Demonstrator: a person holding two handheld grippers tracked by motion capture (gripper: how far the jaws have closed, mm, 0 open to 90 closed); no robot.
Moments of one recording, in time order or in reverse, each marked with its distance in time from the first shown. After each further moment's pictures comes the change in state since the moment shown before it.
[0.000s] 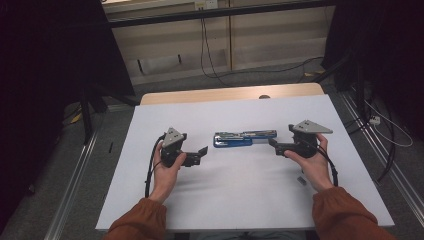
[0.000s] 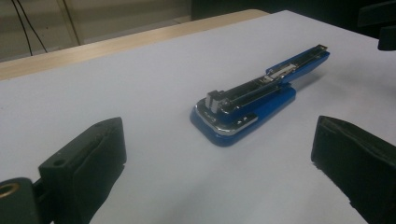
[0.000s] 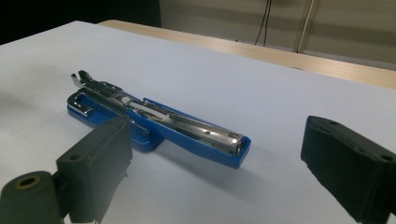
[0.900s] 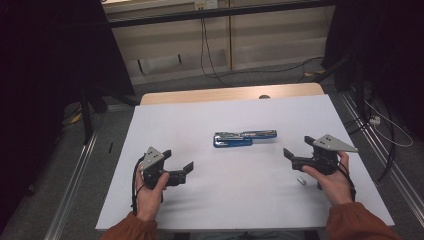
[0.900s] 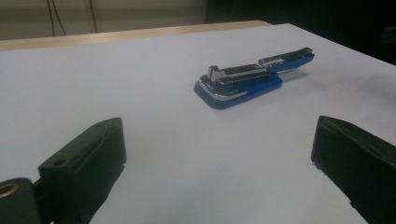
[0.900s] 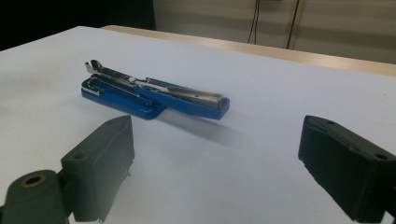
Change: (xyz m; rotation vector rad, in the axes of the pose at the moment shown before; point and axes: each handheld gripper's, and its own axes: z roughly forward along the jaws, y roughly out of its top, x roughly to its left) left arm -0.013 -0.030 -0.064 -0.055 0.066 -0.090; right arm -0.002 -0.024 -0.057 -0.039 -0.028 0.021
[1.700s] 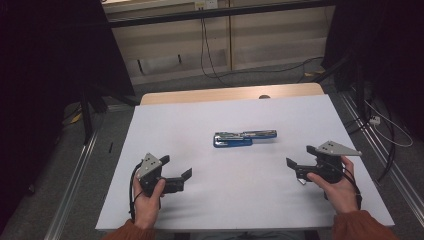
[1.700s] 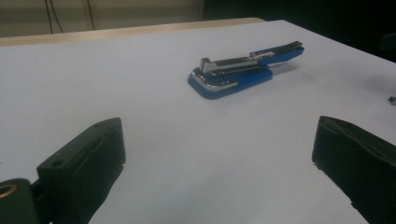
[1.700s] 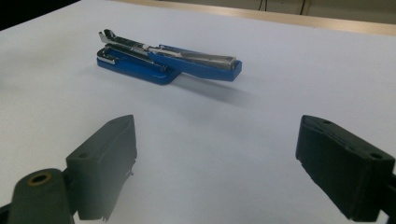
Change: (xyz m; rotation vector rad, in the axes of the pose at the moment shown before) left arm -0.007 -0.007 -0.013 0.006 -0.011 -0.005; right arm 0.006 -0.004 -0.018 0.125 0.030 0.027
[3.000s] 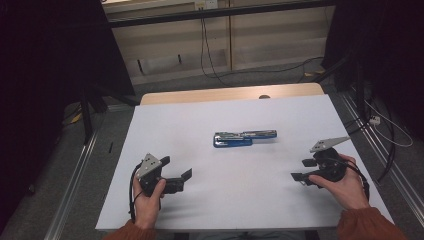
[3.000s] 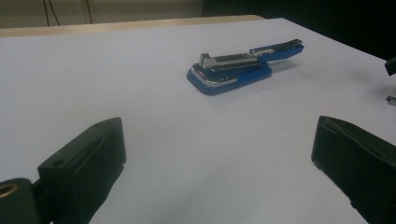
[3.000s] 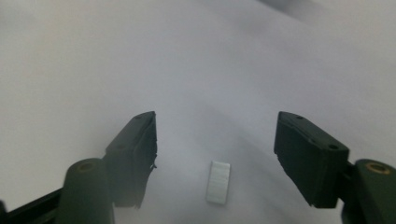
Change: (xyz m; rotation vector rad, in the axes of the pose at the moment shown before) left arm 0.000 -0.001 0.001 0.007 -0.014 -0.014; right arm -0.012 0.014 -0.004 0.427 0.218 -0.105
